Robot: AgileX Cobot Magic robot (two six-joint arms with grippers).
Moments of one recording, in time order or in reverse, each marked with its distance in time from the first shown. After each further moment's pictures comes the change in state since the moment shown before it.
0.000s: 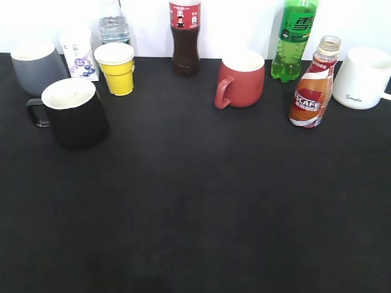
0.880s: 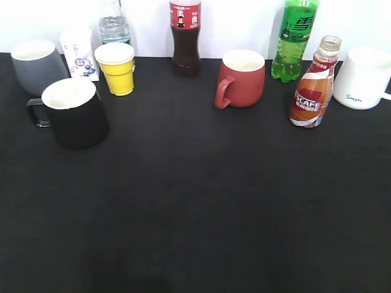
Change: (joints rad) left arm -0.033 0.578 0.004 0.000 -0.972 0.023; right arm 0.000 0.000 0.000 0.000 0.000 0.000
